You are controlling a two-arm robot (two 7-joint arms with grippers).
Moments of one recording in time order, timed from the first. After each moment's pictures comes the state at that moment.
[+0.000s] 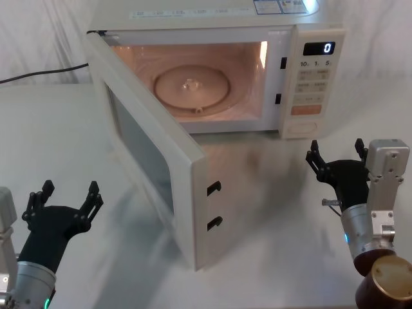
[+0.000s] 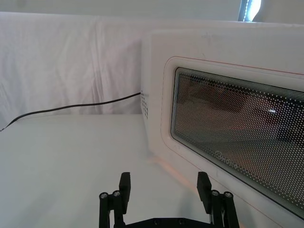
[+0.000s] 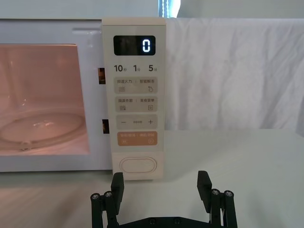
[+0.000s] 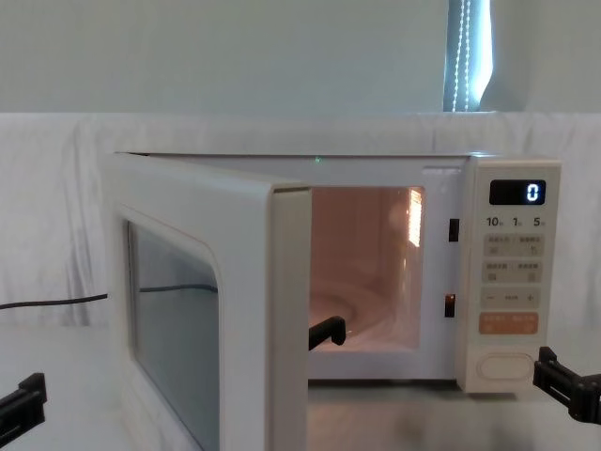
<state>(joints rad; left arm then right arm) 0.27 0.24 0.04 -1.85 -0.25 -0.02 -0.02 0.08 -0.08 -0.05 -1.40 -0.07 -0.20 -0.05</state>
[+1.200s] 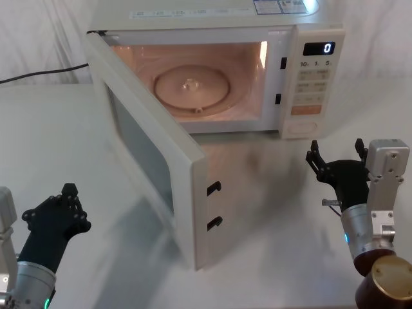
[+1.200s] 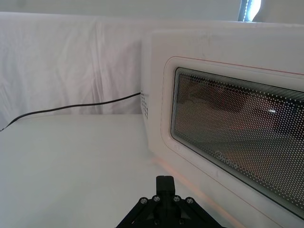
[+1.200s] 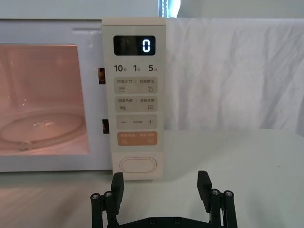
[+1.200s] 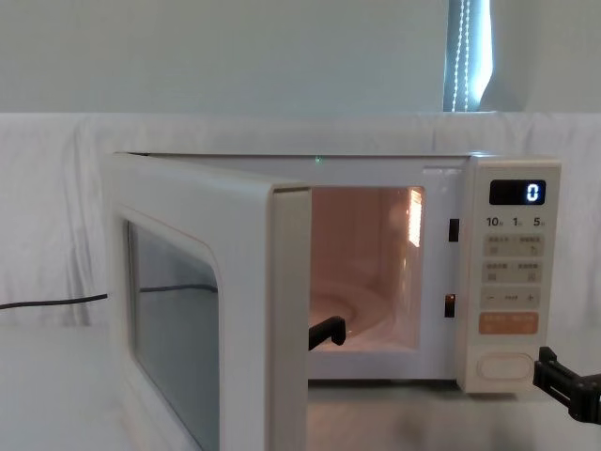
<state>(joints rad) 0.27 0.24 0.04 -1.85 -0.25 -0.02 -0.02 0.08 -0.08 -0.05 -1.40 -0.07 -0.20 -0.05</state>
